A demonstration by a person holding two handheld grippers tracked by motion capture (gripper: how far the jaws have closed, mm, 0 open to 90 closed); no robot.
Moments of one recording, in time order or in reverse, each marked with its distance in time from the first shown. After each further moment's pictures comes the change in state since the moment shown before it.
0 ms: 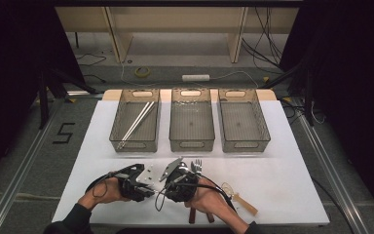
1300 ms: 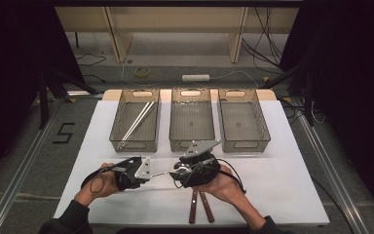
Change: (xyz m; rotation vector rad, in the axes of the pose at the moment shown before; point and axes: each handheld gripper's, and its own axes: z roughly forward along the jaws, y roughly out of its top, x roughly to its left) left arm 0.012 0.010 -0.027 0.055 0.123 0.031; right arm -0.031 -0.015 -0.065 -0.374 -0.085 0.097
